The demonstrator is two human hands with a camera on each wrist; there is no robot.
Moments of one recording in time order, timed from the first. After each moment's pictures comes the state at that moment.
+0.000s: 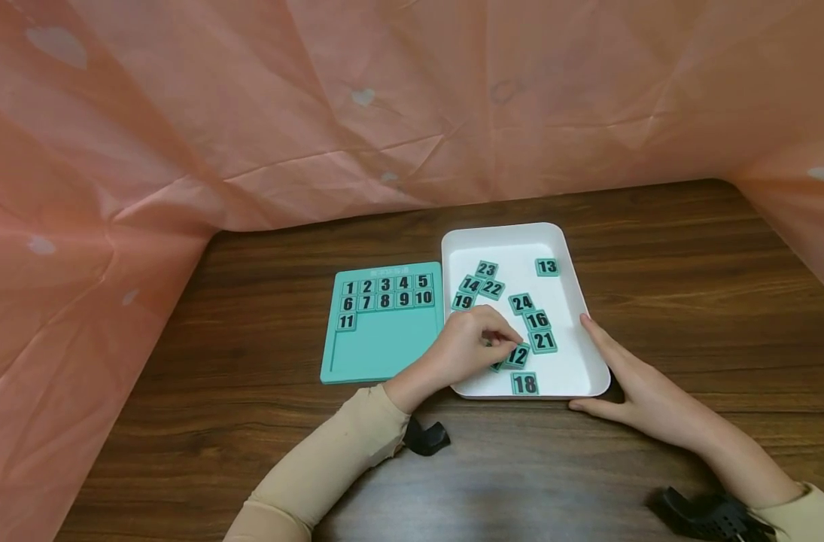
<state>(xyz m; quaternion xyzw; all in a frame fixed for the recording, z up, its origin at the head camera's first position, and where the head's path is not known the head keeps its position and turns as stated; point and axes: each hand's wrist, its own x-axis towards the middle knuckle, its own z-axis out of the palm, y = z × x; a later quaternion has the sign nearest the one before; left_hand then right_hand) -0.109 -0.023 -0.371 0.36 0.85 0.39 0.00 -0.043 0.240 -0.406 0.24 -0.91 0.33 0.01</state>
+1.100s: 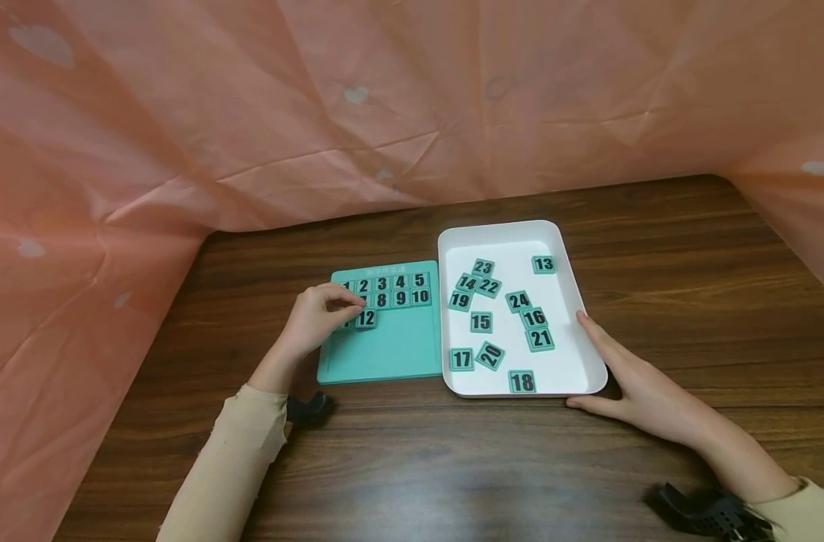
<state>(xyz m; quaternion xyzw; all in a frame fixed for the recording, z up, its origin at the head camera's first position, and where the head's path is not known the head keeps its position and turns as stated) -0.136 -0.198 -0.354 0.14 0.91 0.39 0.00 -0.044 0.242 -0.404 0.25 -0.91 0.33 0.00</state>
